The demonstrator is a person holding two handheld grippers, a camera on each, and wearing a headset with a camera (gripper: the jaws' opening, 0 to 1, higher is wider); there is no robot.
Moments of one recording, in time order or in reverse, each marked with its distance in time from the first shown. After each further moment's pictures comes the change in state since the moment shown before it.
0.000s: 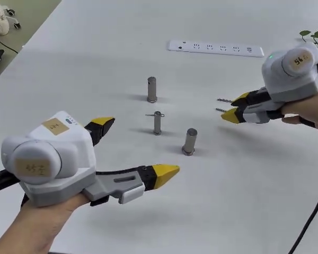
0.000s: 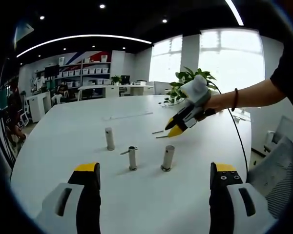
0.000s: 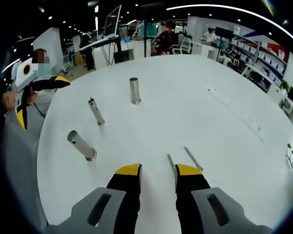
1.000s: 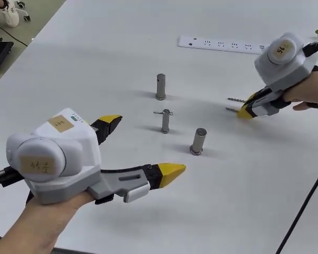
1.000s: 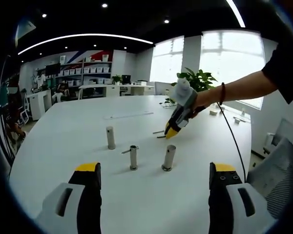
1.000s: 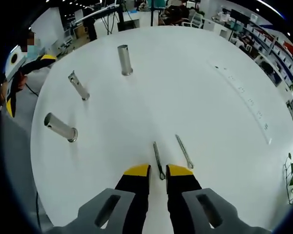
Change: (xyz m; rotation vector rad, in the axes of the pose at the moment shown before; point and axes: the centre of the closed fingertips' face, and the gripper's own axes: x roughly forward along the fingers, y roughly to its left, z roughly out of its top) left arm 0.002 0.003 -0.002 -0.017 -0.003 0.000; right arm 0.018 -0.024 -0.026 -0.096 0.286 0.042
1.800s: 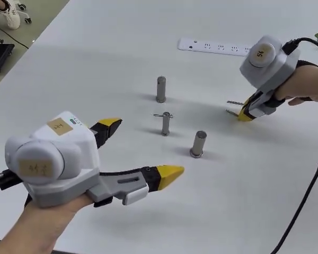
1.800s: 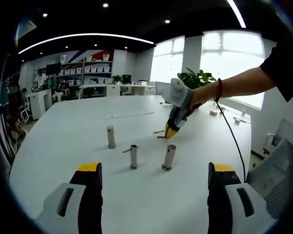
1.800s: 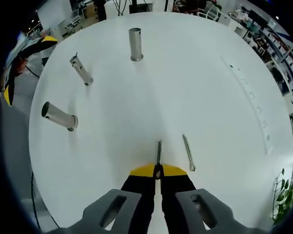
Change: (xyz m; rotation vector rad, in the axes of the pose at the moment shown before) left arm -0.001 0.001 -0.001 -0.006 0.003 0.002; right arm 0.000 0.013 0.000 -0.131 0.137 0.000
